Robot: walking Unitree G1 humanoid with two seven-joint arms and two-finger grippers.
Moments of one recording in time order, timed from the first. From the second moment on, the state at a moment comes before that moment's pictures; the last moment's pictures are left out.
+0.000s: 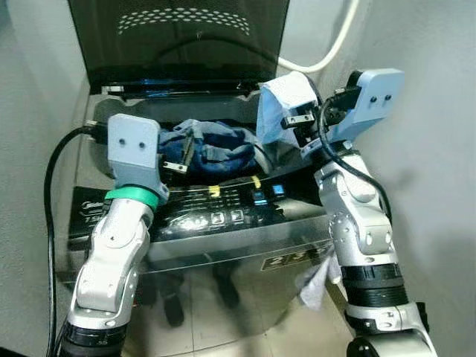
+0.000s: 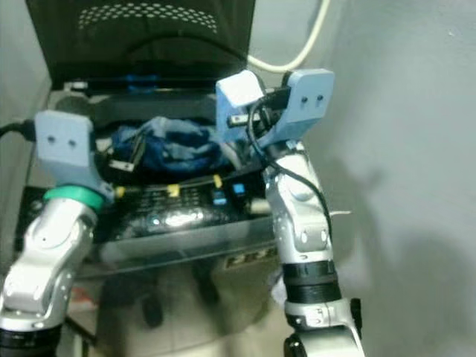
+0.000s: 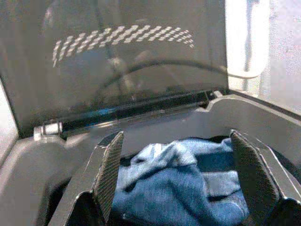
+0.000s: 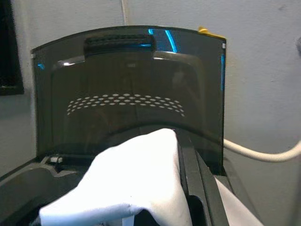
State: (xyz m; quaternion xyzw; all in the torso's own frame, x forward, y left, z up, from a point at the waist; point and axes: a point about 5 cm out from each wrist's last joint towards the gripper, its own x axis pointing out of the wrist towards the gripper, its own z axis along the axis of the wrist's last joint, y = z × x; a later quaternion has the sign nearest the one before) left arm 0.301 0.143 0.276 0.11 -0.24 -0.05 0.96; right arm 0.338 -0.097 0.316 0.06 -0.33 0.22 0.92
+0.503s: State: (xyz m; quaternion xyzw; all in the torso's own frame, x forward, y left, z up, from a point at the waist) left arm 0.258 0.112 0.292 0.02 -0.22 -0.42 0.88; right arm 0.291 -0.062 0.448 0.20 -0.47 0.48 0.71
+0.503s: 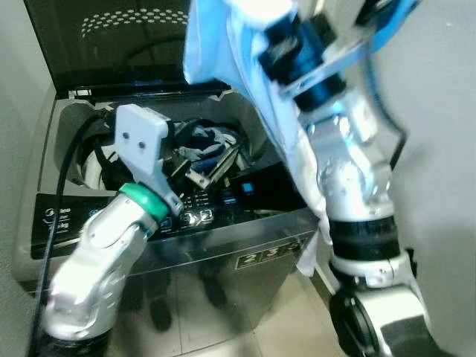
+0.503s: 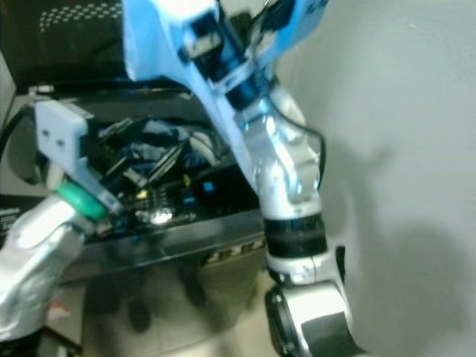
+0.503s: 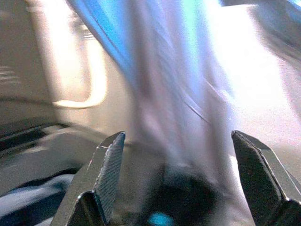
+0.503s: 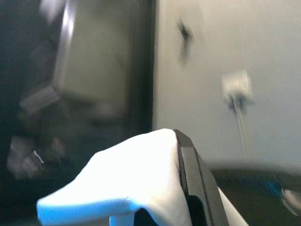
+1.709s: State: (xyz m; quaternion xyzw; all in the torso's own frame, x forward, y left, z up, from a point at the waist) left arm 0.348 0.097 0.307 0.05 -0.20 -0.21 0.96; right arm 0.289 -0.087 0.472 0.31 -0.47 0.54 0.63
